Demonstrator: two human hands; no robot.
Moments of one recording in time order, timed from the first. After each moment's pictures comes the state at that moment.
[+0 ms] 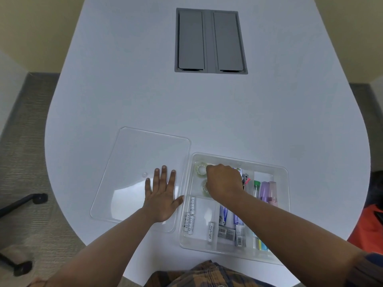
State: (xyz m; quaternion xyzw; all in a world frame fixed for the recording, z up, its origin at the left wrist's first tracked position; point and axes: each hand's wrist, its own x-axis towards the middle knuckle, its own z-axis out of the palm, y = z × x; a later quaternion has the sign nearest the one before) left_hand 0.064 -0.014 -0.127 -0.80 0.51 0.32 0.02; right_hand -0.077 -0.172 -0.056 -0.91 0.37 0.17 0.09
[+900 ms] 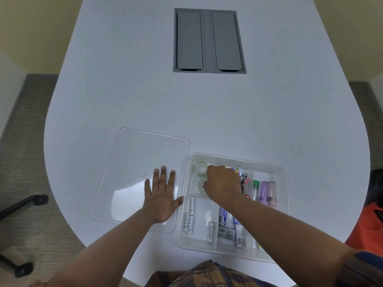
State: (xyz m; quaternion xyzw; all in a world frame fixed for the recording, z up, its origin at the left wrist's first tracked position) left_hand 0.063 -0.014 -0.125 -0.80 0.51 0.31 0.03; right_hand -0.077 -0.168 -0.059 -0.88 0.42 0.16 0.12
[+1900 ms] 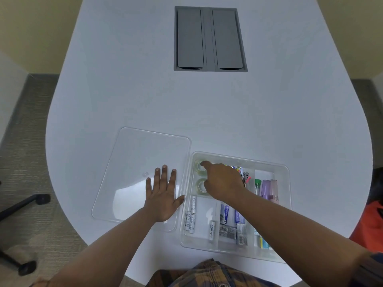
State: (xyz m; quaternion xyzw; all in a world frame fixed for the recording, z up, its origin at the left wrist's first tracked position) left_hand 0.062 -0.014 -0.124 -0.80 0.51 0.31 0.04; right_hand -0.078 -0.174 -0.053 -0.90 0.37 0.15 0.18
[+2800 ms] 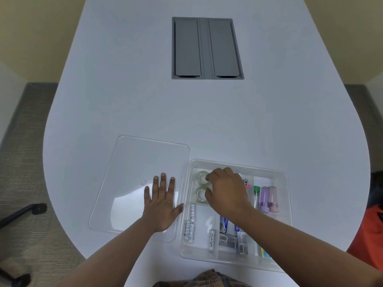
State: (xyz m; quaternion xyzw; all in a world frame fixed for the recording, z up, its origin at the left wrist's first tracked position) left_hand 0.062 -0.013 -0.125 -0.80 0.51 0.31 0.02; right_hand -0.099 -0.164 -0.047 -0.92 0.36 0.05 0.14
